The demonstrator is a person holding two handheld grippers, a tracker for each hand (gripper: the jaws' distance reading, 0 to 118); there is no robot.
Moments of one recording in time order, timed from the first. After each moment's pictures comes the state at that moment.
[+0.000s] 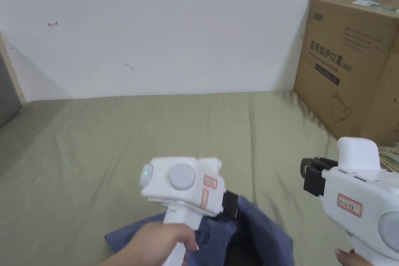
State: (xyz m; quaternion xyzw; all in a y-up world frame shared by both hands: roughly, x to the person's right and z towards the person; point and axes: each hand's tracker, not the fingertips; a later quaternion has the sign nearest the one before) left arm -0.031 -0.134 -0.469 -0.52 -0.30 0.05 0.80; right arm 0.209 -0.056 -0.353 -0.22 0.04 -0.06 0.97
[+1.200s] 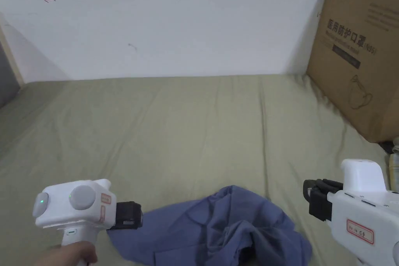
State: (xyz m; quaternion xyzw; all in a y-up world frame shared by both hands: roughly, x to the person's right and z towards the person) left arm -0.241 -0.227 -0.527 -0.55 -0.03 0.10 0.83; right arm 0.199 -0.105 -0.386 -0.29 0.06 -0.05 0.96
